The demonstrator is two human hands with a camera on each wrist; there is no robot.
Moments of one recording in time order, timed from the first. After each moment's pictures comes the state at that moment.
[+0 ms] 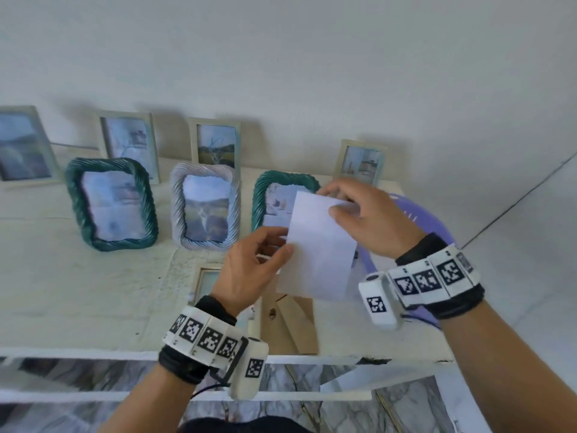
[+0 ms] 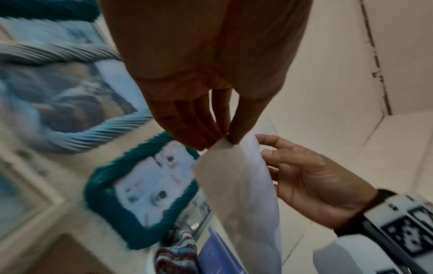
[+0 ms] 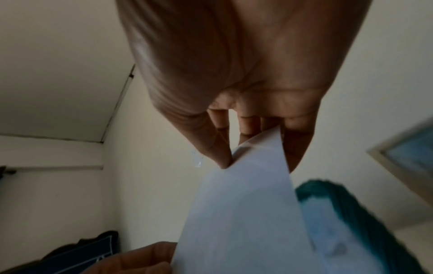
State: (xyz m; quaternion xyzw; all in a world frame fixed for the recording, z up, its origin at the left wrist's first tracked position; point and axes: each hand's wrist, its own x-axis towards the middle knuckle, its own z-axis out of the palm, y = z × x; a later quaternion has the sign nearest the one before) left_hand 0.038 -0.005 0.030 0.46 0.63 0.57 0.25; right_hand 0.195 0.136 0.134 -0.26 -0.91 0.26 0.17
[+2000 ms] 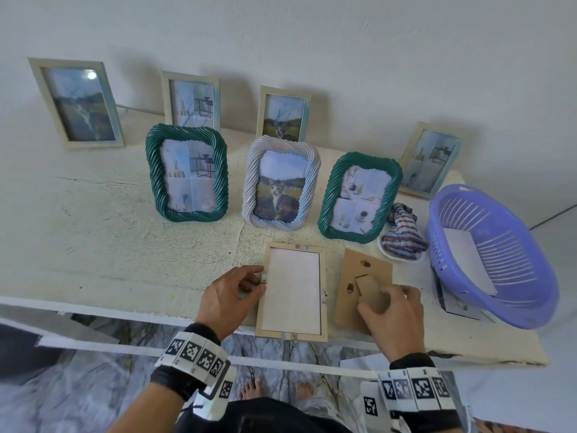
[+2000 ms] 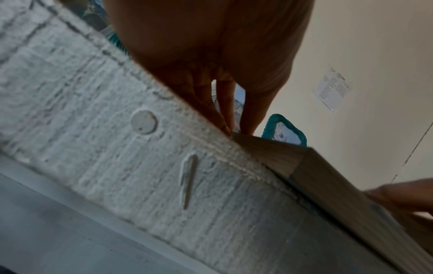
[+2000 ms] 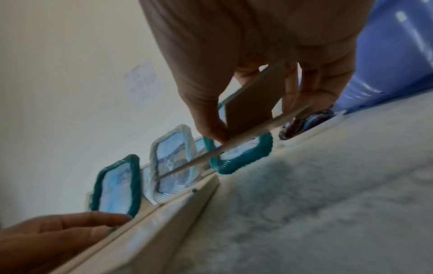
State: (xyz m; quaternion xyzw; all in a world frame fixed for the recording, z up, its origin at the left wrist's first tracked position) left_hand -0.068 -0.130 -0.086 0.42 0.78 0.42 0.20; right_hand 0.179 0.013 -0.035 -0.62 -0.75 0.21 0.11
